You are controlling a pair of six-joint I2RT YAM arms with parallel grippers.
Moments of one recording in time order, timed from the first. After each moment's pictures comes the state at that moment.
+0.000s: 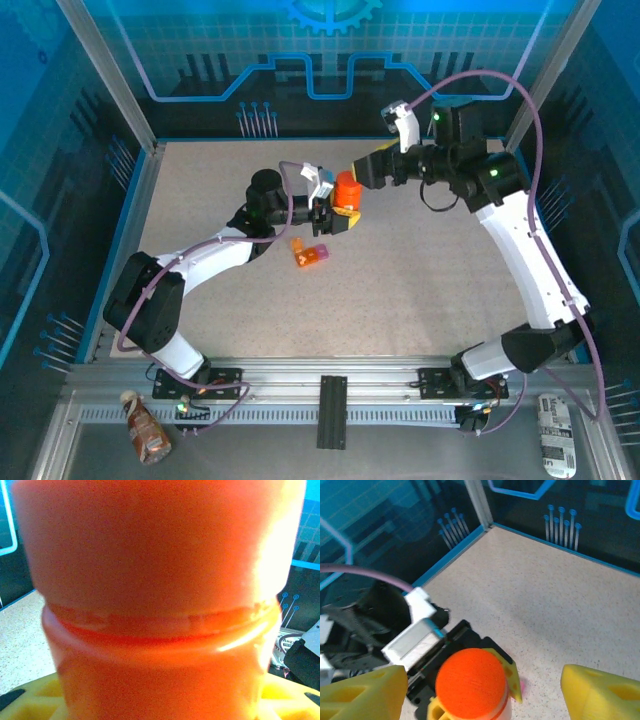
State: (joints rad) left arm -0.51 1.60 1.02 0.58 0.87 -0.13; right arm 0.40 1.48 1.88 -0.95 -0.53 0.02
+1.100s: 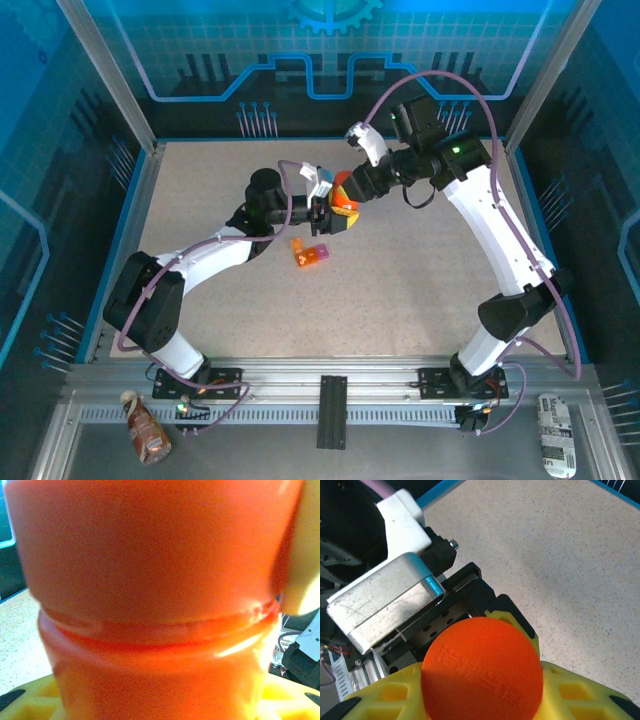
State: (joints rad) left arm -0.50 1.60 1.02 0.56 0.88 -0.14; right arm 0.48 1.66 2.00 -1.18 -0.47 -0.17
